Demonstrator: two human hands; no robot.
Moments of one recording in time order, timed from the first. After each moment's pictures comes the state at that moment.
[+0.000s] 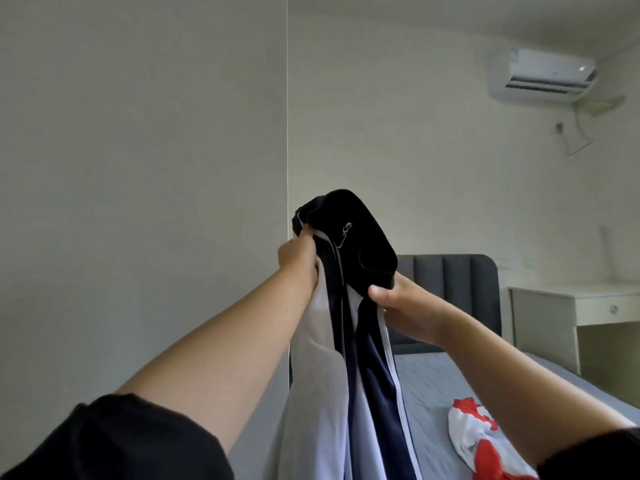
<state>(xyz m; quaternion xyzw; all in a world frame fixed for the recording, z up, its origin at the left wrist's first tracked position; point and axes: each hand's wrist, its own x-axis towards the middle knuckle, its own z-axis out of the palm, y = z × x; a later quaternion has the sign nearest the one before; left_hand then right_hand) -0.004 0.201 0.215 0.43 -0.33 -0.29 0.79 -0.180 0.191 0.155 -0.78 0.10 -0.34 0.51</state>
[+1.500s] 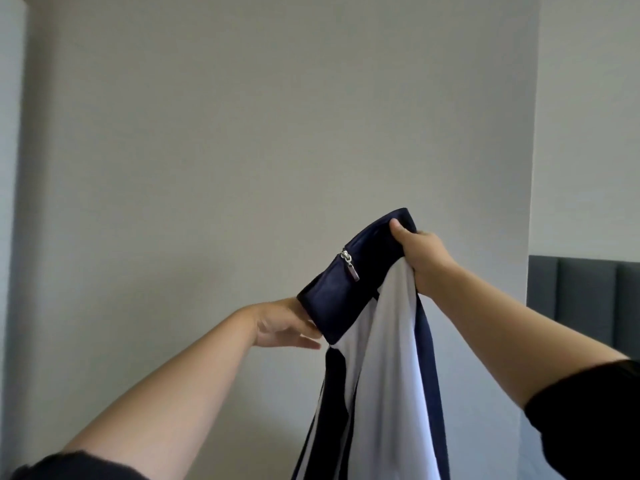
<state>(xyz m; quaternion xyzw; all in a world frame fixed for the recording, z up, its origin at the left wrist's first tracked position) 0.310 0.411 0.110 0.57 -0.55 -0.37 0.49 0.139 0.260 0.201 -0.64 0.14 -0.45 0.60</state>
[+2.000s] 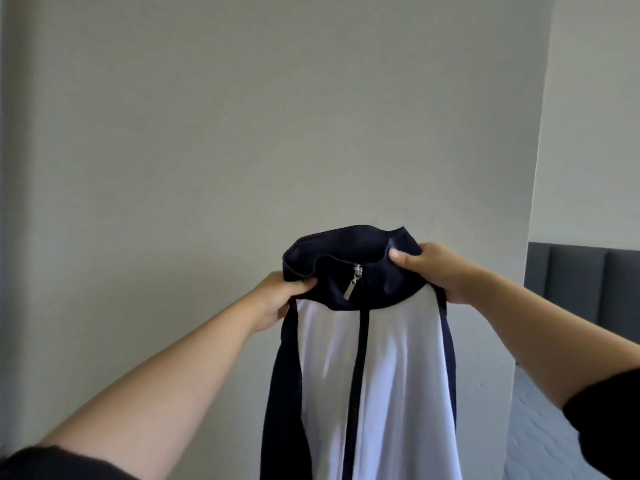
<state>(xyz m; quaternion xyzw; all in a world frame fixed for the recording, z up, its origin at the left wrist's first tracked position) 0.315 0.401 0.095 0.54 -0.44 -0.22 0.68 0.112 0.226 0.165 -0.82 0.11 -0.27 0.50</state>
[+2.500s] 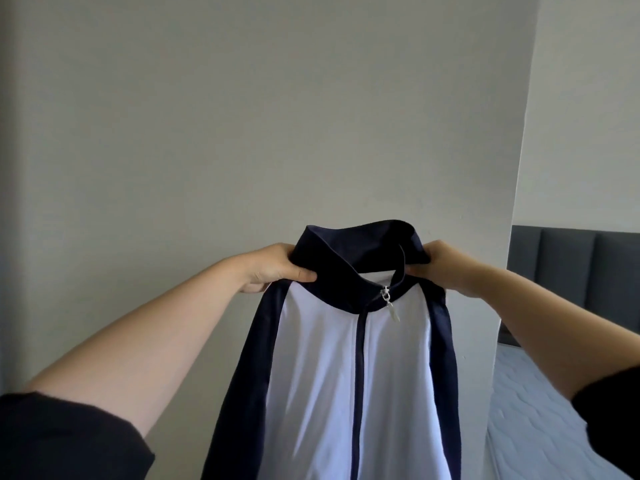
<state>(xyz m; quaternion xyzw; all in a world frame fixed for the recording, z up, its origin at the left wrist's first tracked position) 0.300 0.417 0.127 0.64 -0.52 -0.25 0.51 0.087 0.206 0.144 -0.90 0.20 -0.28 0.26</state>
